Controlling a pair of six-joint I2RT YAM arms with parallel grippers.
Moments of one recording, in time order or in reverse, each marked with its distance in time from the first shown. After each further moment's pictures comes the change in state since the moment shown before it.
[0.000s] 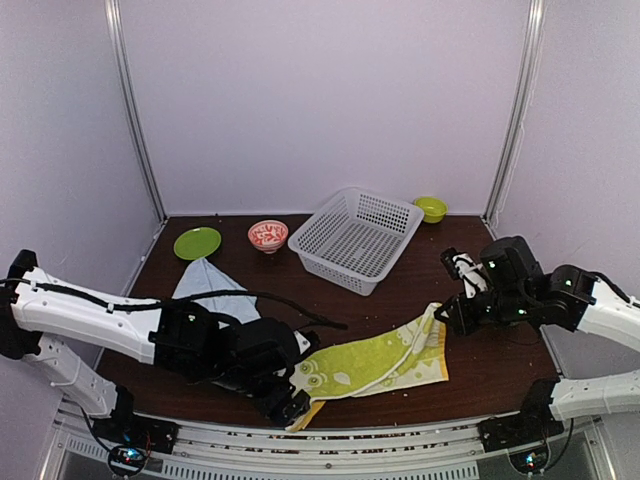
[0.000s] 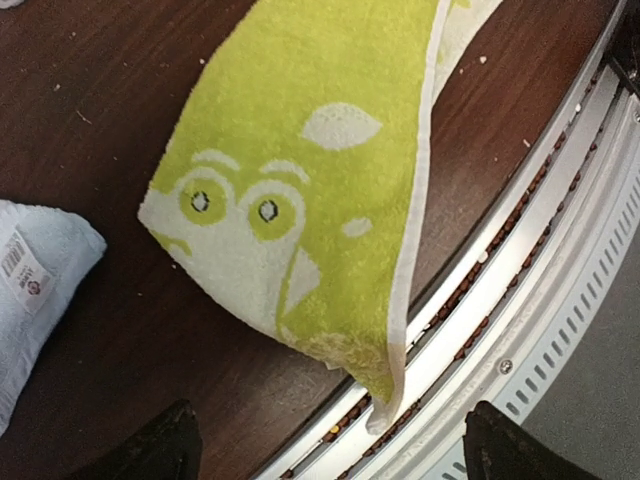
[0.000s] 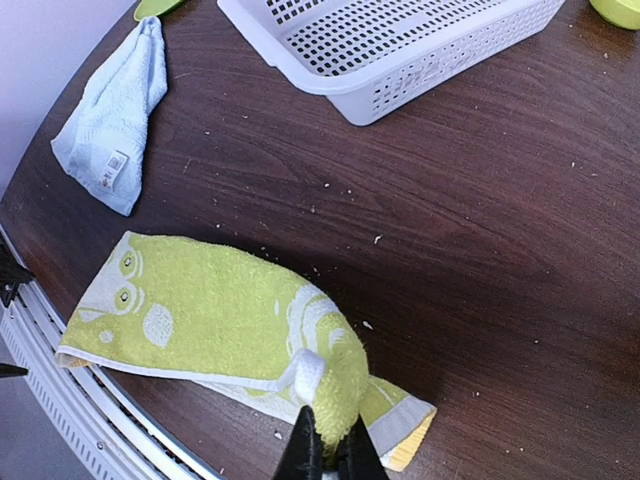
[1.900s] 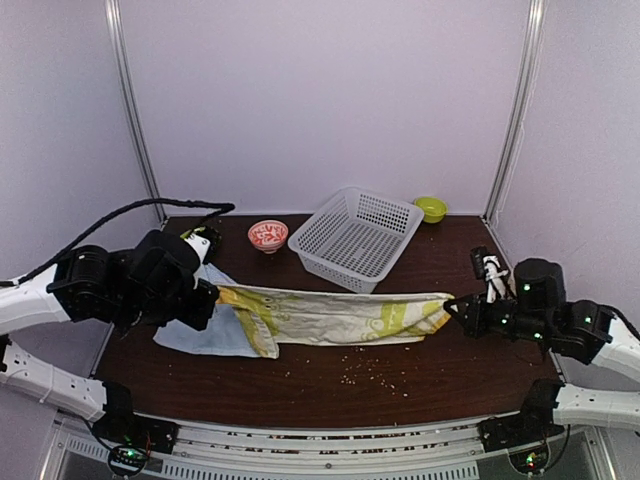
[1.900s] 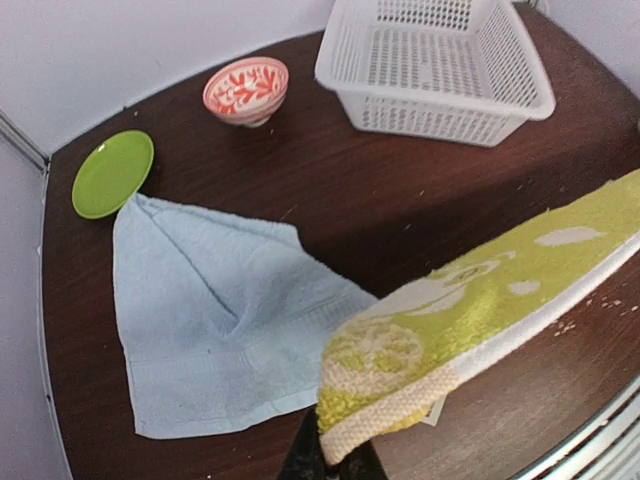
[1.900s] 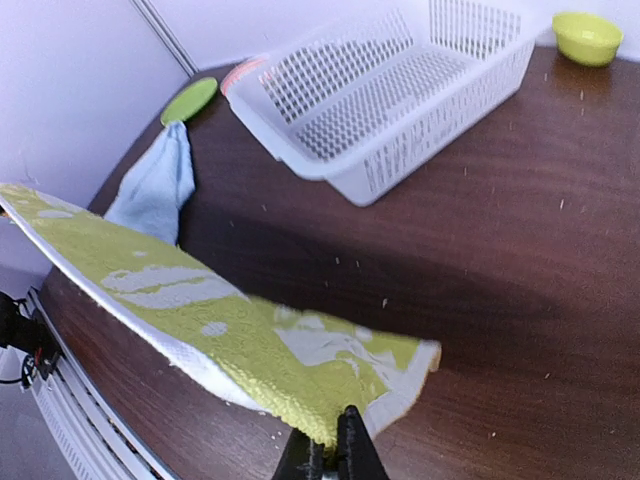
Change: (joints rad) left arm 0.254 -0.398 0.034 -0.198 -0.404 0.061; right arm 0.000 -0.274 -0.204 0.229 0.068 0.095
